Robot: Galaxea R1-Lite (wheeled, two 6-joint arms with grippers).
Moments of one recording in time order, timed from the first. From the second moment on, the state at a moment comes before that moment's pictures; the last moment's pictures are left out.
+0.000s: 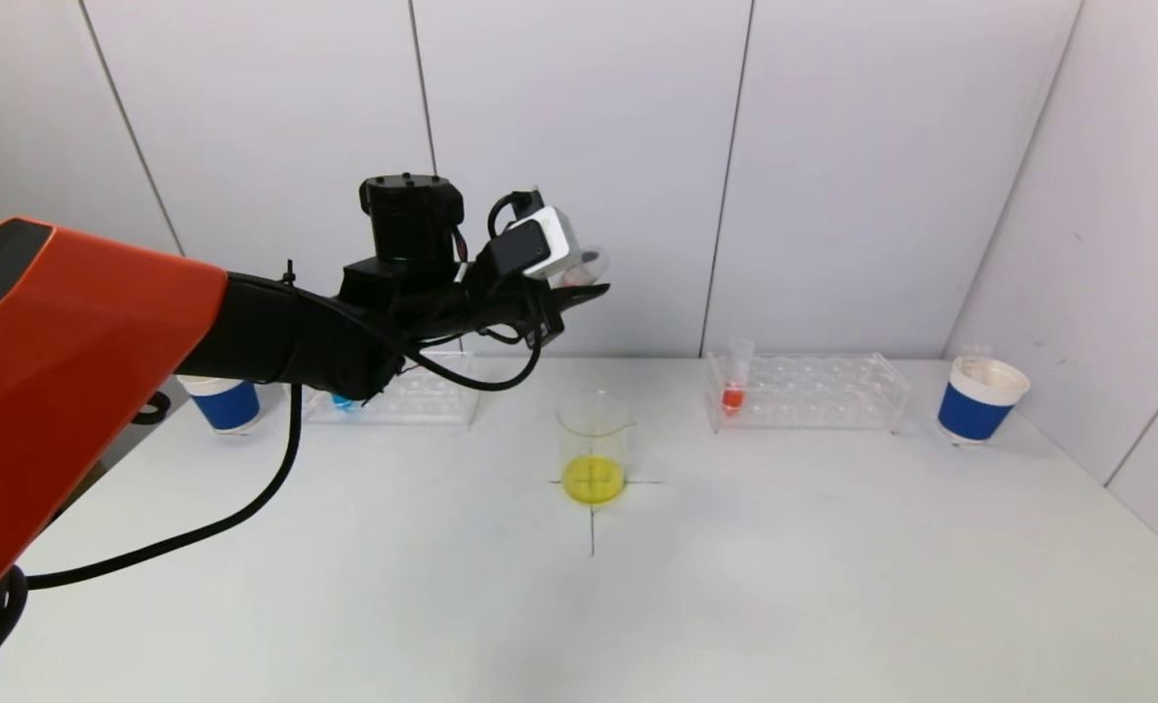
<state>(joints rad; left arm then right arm) -0.43 2.12 -1.48 -0.64 -0.58 0.81 0.00 0.00 0.00 0.00 -0.02 0.03</state>
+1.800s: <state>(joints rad) -0.35 2.16 -1.37 -0.82 -0.79 1.27 0.00 0.00 0.00 0.00 -0.02 0.03</state>
